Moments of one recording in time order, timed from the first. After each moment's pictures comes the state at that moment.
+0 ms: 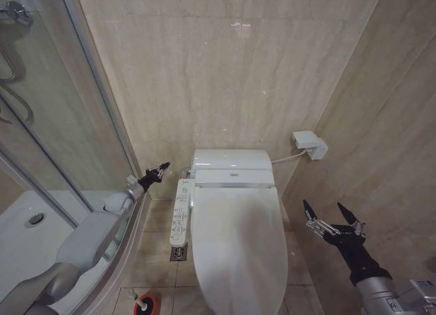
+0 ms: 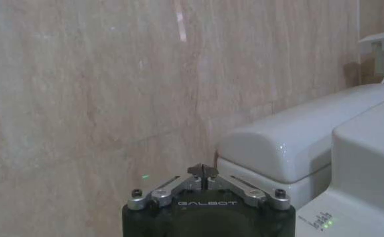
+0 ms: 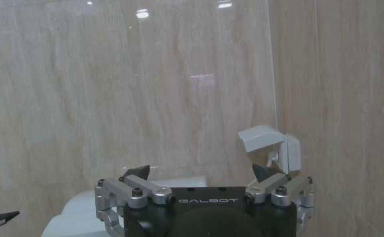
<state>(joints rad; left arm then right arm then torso) 0.39 -1.06 0.07 -0.88 -0.51 -0.33 0.45 -1.81 1.46 0.92 2.47 0.50 -0.14 -0.10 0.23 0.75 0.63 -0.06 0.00</state>
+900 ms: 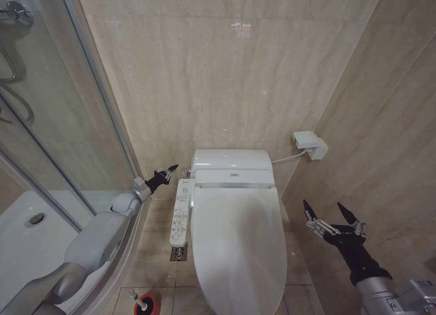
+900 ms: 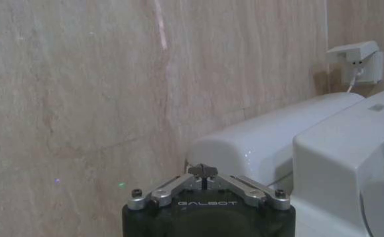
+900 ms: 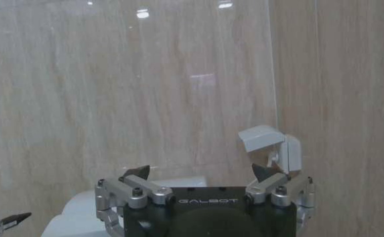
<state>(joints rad) 0.41 -1.08 0.07 -0.90 -0.51 -0.34 0.49 -1.81 1.46 0.92 2.47 0.50 -0.14 -0.10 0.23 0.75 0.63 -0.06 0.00</state>
